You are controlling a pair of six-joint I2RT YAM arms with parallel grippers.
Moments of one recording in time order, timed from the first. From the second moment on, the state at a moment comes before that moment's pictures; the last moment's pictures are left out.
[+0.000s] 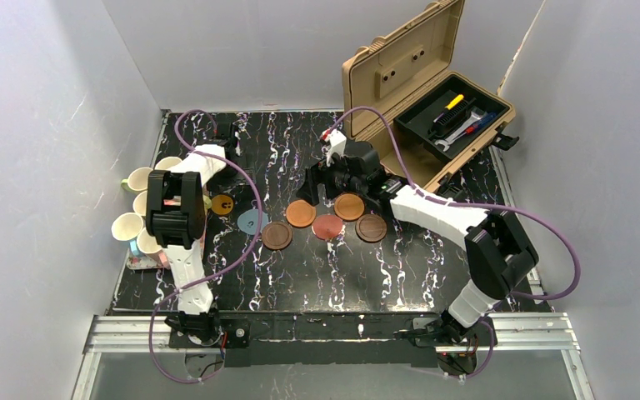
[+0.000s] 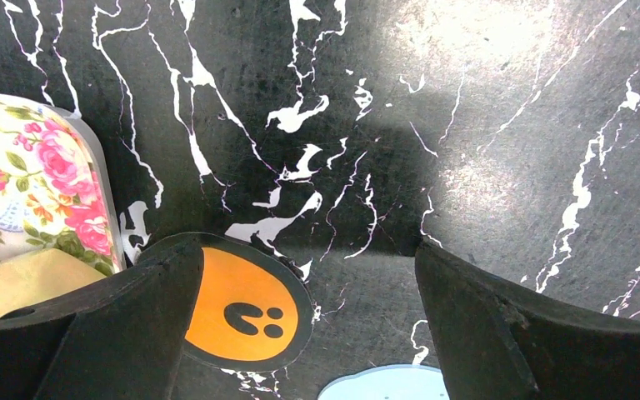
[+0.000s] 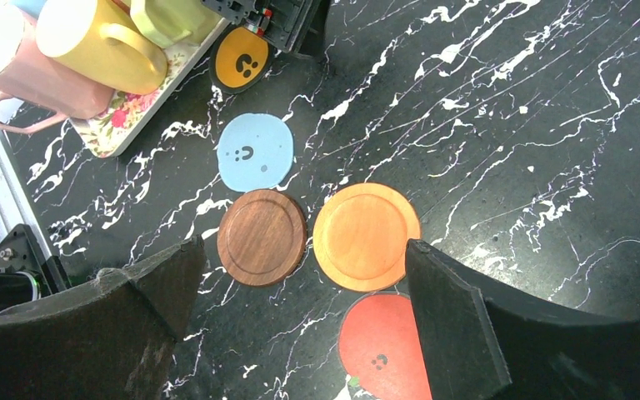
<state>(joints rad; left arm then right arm) -0.09 2.02 1.45 -0.64 -0.17 -0.19 0.75 1.62 1.13 0.09 -0.28 0.27</state>
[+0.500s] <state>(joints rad) -0.07 2.00 1.42 -0.64 -0.13 -0.23 0.75 1.56 1.08 0.10 -0.27 0.27</state>
